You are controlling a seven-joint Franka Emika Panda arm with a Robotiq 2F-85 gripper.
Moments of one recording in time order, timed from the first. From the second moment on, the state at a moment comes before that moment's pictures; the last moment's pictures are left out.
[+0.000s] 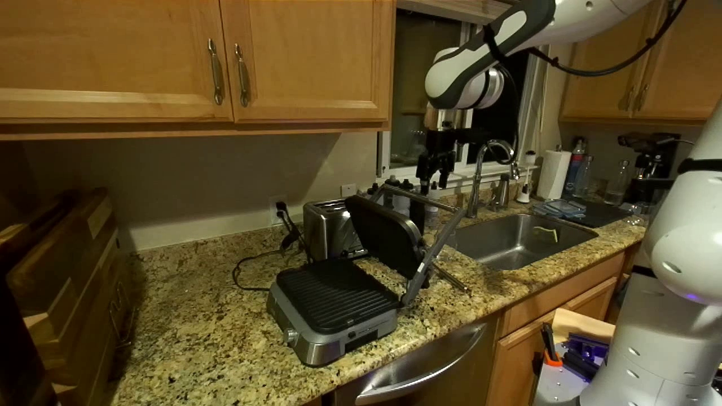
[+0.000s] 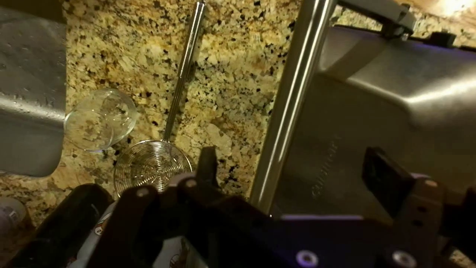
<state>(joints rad) -0.14 -0.16 -0.29 -2.23 -0.04 2.15 -0.27</state>
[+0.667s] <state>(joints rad) -0.16 -0.03 -0.27 -2.17 -0.05 2.19 -0.21</state>
